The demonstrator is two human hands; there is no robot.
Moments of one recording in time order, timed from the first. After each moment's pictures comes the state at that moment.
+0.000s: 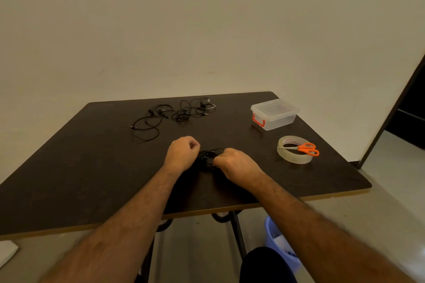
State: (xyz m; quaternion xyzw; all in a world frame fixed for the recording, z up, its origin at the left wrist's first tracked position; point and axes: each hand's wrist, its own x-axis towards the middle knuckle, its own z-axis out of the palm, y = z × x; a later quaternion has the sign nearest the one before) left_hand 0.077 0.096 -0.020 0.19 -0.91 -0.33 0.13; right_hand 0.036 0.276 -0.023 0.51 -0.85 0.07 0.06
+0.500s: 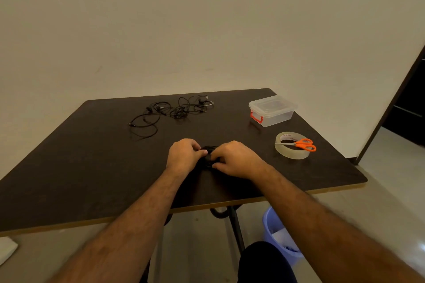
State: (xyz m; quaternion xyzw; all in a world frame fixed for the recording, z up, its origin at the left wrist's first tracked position) left_hand 0.084 0.111 -0.025 0.22 -0.92 -0.29 0.11; right_hand 0.030 0.277 -0.006 0.49 -0.86 0.10 -0.02
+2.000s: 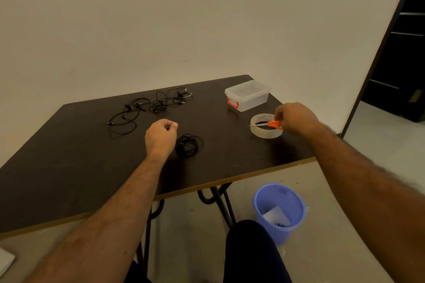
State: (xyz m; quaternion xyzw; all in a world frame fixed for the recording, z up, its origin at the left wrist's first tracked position) left_hand 0.088 0.134 -0.005 0.24 -0.87 -0.34 0.26; right_hand -0.036 0.448 0.021 0.13 -0.99 0.09 0.04
